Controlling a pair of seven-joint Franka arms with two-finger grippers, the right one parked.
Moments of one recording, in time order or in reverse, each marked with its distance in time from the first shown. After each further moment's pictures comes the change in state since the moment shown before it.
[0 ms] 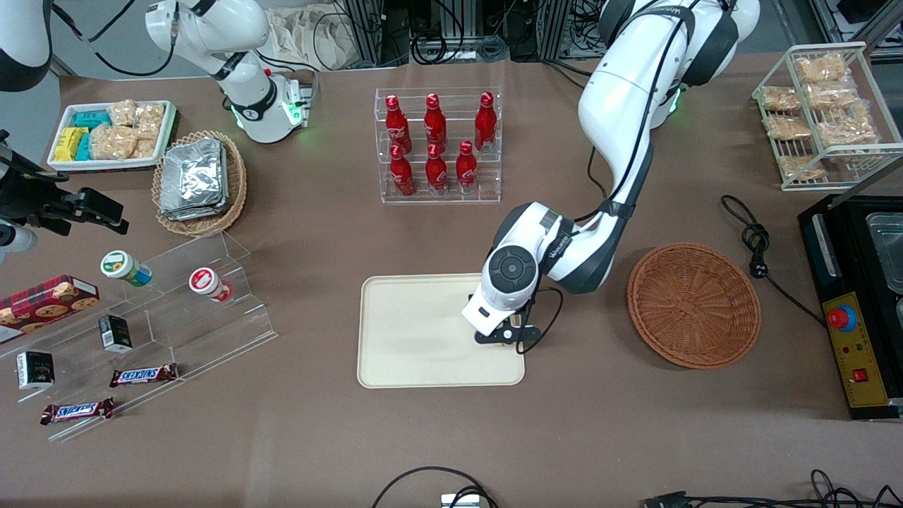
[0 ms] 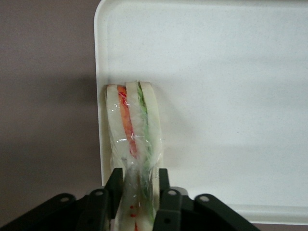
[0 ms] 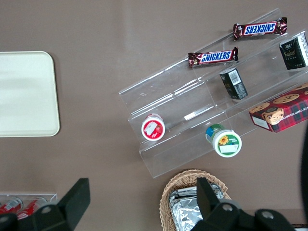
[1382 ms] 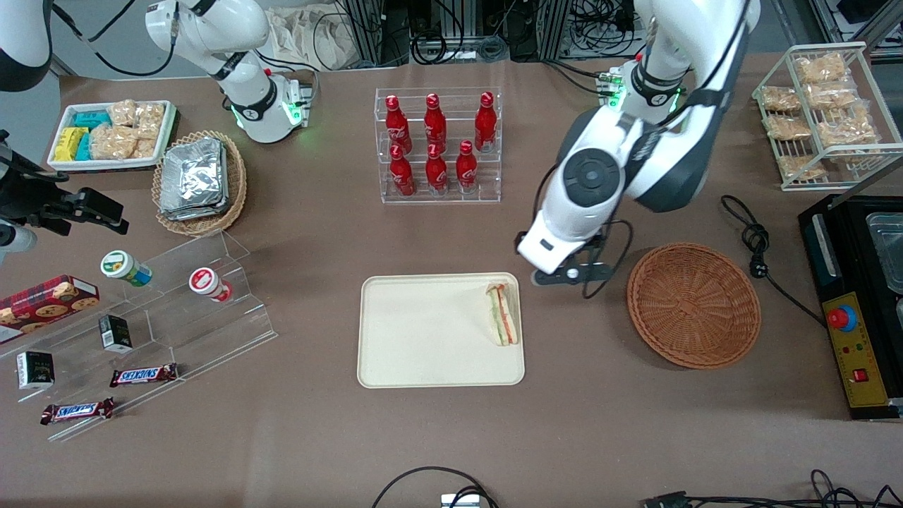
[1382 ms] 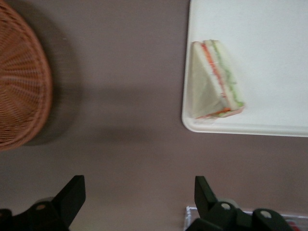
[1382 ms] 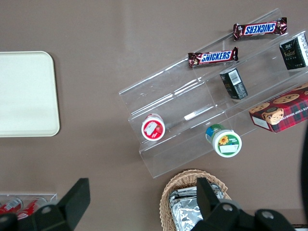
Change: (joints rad) arm 0.080 -0.534 0.028 -0.394 0.009 -0.206 0.097
